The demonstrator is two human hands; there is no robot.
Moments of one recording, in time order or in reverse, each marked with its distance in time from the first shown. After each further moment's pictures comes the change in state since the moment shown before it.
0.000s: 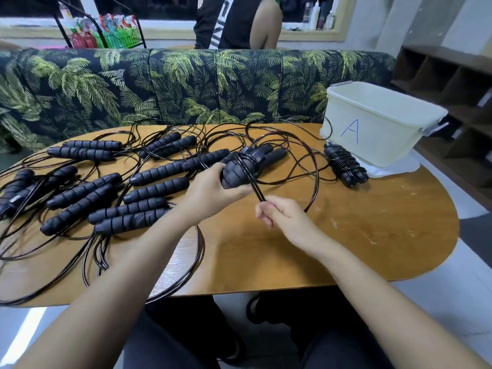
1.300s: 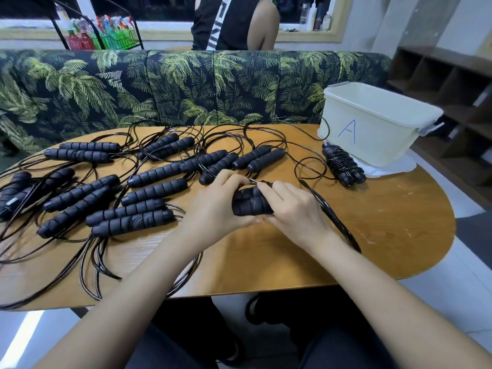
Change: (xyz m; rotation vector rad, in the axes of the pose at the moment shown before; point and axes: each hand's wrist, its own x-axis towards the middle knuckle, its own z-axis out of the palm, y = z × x) left_hand -0.025 0.001 0.013 0.293 0.003 0.319; right_hand 0.007 0.005 -0.014 -1.179 0.377 -0.609
